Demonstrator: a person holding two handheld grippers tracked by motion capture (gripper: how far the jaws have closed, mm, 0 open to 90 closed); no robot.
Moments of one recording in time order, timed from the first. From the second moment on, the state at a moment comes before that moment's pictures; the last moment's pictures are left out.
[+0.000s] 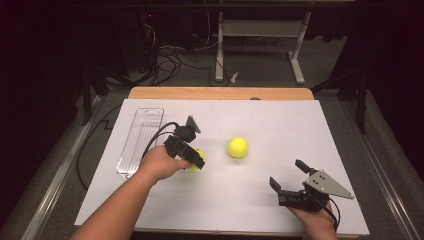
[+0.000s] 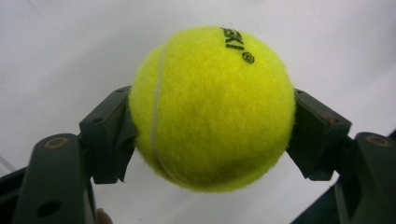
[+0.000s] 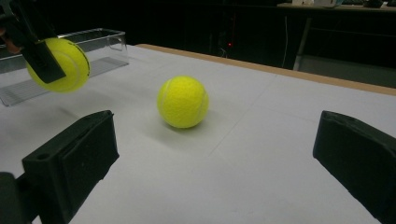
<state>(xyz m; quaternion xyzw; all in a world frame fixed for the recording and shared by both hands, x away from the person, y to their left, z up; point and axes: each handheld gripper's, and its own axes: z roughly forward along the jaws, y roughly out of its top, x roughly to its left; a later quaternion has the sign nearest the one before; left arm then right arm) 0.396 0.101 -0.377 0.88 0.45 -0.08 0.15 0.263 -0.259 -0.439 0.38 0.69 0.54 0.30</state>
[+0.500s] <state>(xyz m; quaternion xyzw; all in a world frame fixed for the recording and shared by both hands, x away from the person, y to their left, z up) 0.388 0.127 -0.351 0.87 0.46 -0.07 0.15 0.263 -0.257 -0.440 0.37 0.70 0.53 0.30</state>
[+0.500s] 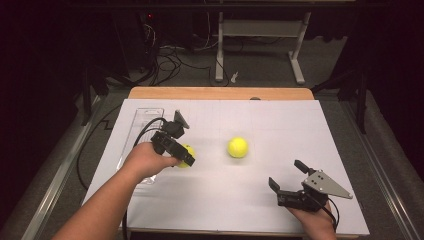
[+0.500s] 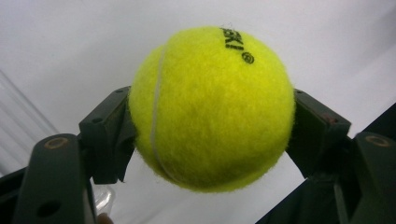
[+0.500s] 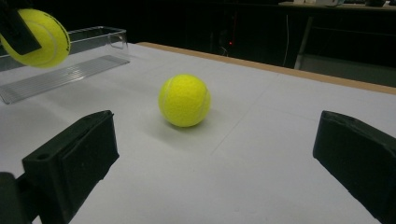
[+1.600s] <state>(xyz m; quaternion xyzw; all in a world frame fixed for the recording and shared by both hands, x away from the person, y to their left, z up) 0.390 0.160 -0.320 0.87 0.47 -0.05 0.13 0.262 -0.257 -0.440 0.38 0.70 0.53 0.30</state>
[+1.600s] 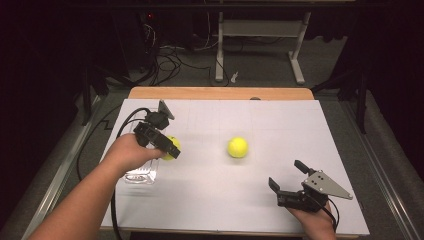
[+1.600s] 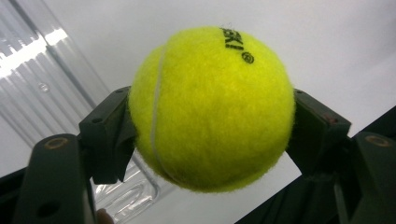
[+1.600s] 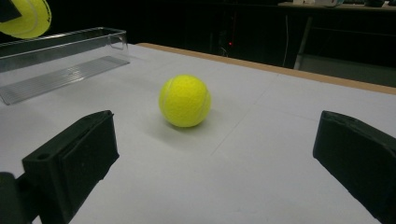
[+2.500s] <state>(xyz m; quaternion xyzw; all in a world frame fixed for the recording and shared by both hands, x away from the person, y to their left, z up) 0.407 0.209 -0.323 0.84 0.53 -0.04 0.12 0.262 -0.257 -0.440 0.38 0.70 0.53 0.30</state>
